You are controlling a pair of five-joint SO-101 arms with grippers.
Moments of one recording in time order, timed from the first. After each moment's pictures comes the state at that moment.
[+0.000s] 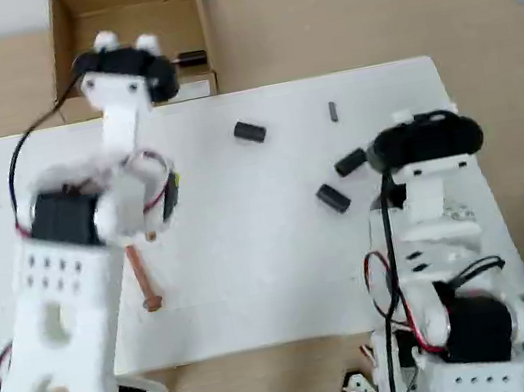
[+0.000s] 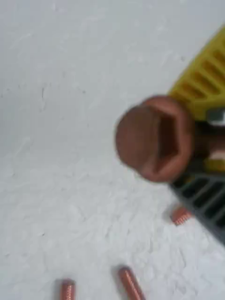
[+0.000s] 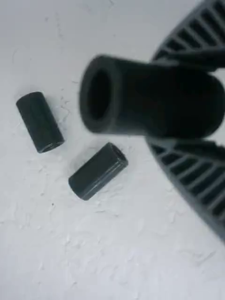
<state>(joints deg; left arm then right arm) 13.2 -33.4 15.8 79.5 -9.9 4.0 -82.5 54.0 79.1 -5.5</state>
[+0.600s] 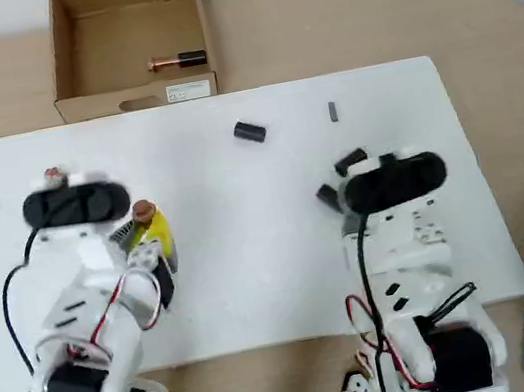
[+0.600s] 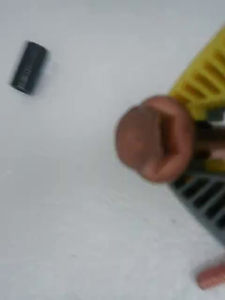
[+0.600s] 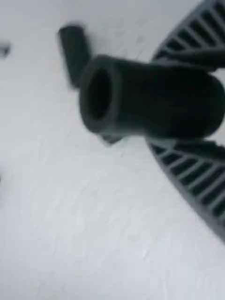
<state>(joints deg) 13.1 -91.3 68.9 56.7 5.1 -7.6 -101.9 70.6 73.3 -5.5</state>
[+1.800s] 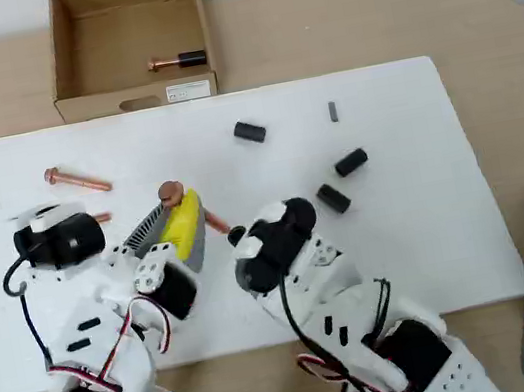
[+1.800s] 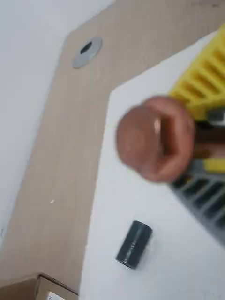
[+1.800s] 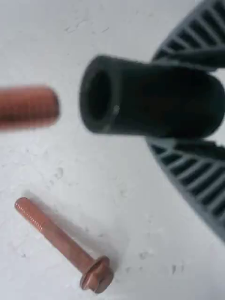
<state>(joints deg) 24.4 -103.6 74.5 41.0 22.0 -42.9 -103.6 83.7 58.0 -5.3</state>
